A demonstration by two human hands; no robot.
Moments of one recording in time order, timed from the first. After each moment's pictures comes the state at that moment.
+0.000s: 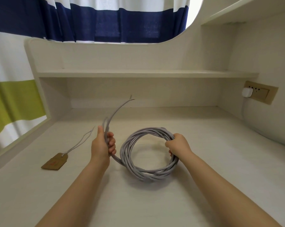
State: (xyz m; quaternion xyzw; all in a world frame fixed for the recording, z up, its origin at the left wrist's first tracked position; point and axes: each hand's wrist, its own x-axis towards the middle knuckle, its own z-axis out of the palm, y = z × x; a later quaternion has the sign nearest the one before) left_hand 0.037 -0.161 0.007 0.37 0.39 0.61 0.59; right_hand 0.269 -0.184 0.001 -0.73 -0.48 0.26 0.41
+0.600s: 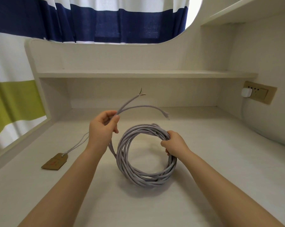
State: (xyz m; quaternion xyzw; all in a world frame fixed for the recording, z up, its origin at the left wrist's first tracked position) left_hand 0.037 -0.168 0.052 0.59 0.34 0.65 0.34; right_hand 0.259 -0.191 0.013 -0.70 -0.56 0.25 0.37
